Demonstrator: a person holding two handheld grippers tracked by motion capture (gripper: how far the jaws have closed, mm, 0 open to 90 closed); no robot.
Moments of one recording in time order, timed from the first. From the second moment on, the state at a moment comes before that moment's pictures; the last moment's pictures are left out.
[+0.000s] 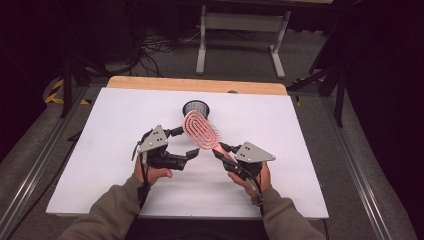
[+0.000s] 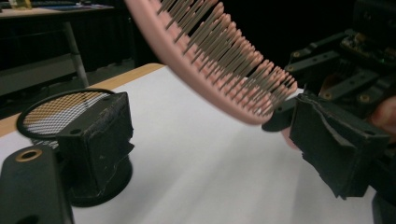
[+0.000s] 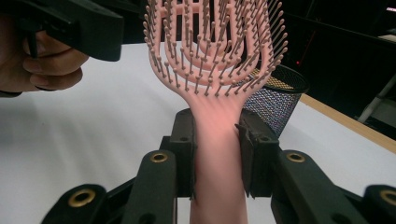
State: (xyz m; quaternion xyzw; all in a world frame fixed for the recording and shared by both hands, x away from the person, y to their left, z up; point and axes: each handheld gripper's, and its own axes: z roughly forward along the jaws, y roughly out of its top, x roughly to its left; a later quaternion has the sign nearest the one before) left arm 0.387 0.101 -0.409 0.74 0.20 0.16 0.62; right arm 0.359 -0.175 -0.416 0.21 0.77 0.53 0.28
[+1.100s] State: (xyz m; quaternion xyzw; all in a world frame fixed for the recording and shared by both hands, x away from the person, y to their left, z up) left arm 0.379 0.096 -0.402 0.68 0.22 0.13 0.69; right arm 0.349 -0.151 -0.435 0.19 0.79 0.49 0.32
